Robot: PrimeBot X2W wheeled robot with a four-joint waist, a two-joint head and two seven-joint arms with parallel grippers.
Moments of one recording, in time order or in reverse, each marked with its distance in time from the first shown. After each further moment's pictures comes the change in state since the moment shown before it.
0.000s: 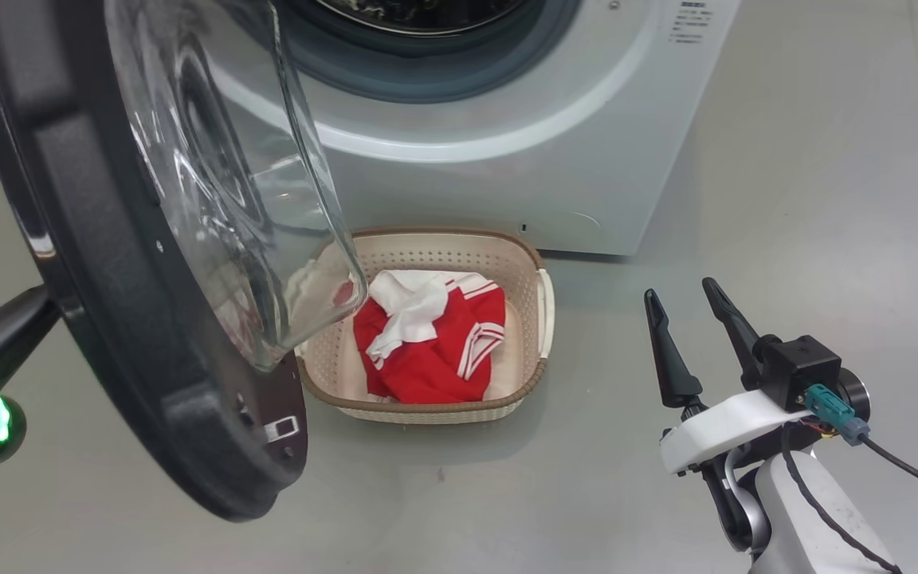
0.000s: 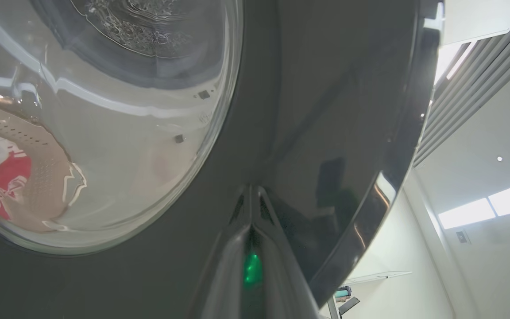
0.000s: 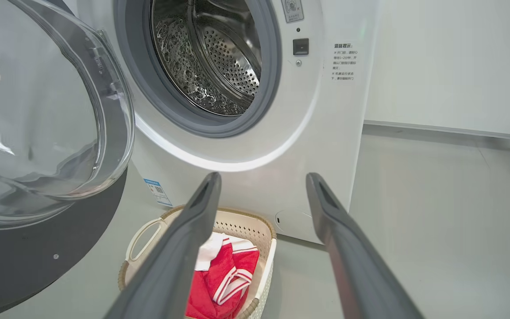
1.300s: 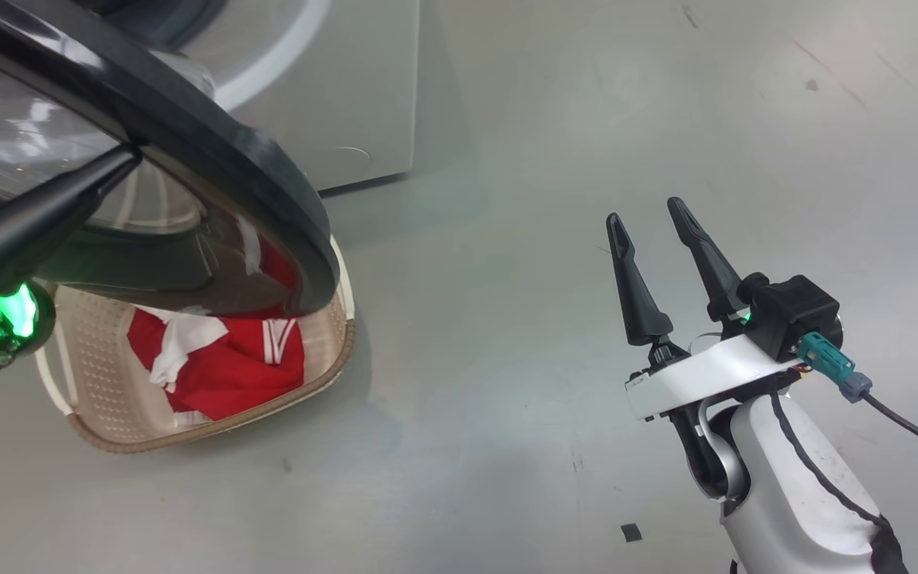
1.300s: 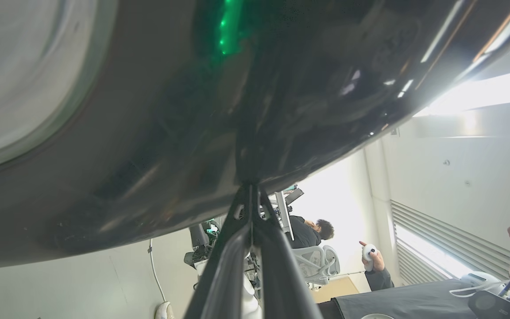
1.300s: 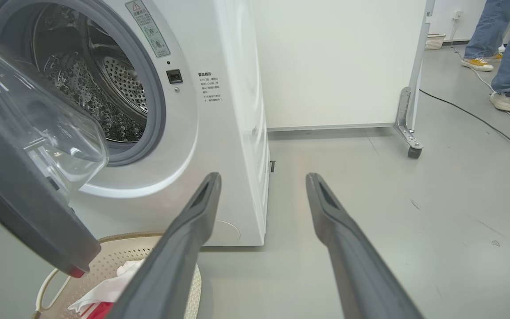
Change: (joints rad) left arm -0.208 -0.012 -0.100 -0.143 -0.027 0.135 -0.010; right arm -0.104 0.006 0.084 -0.107 0.079 -0.002 -0.006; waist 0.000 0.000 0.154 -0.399
